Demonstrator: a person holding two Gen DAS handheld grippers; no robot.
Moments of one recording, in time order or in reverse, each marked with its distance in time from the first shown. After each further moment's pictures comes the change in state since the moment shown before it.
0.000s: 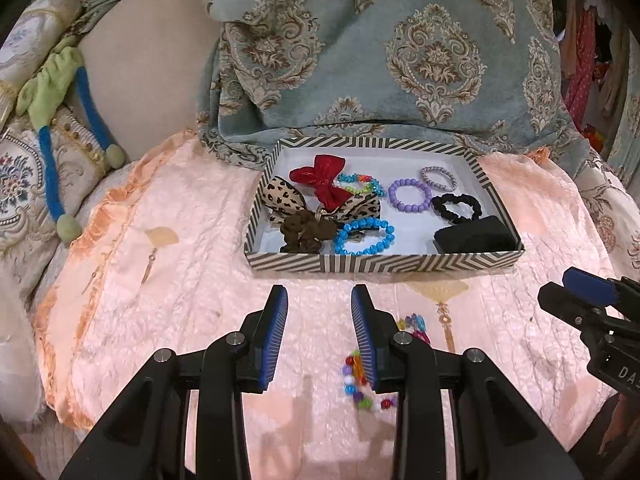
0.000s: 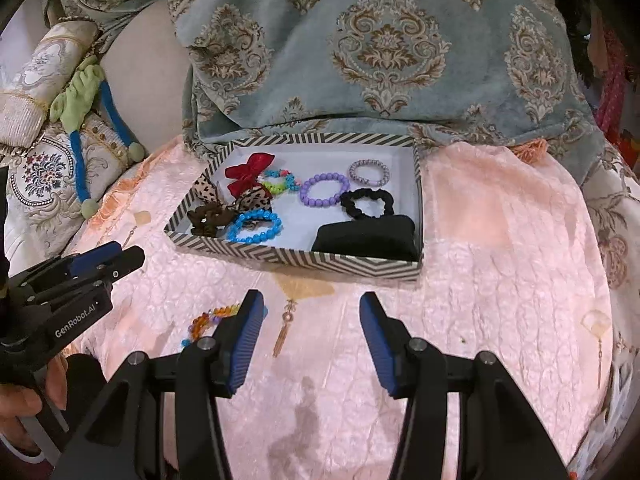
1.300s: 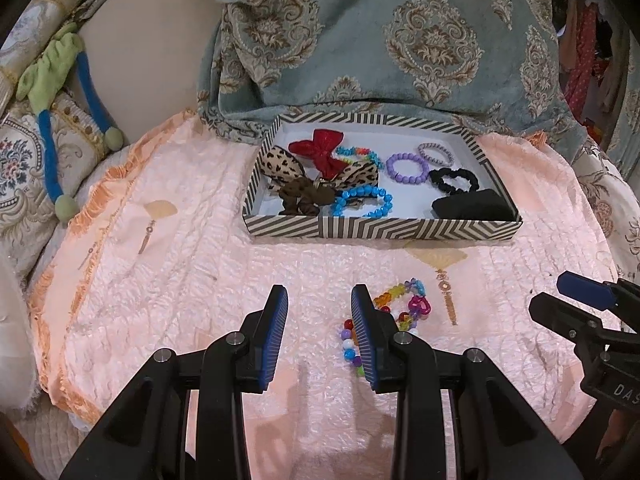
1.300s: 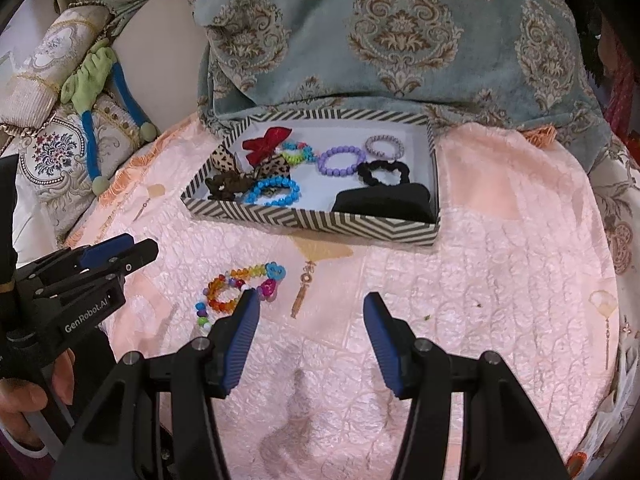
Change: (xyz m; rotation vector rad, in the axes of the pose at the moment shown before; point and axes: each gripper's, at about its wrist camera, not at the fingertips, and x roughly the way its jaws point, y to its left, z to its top) left arm 0.004 0.003 -0.026 -0.007 0.047 -0.012; right arm 0.006 0.011 -0.026 -0.026 0.067 0.031
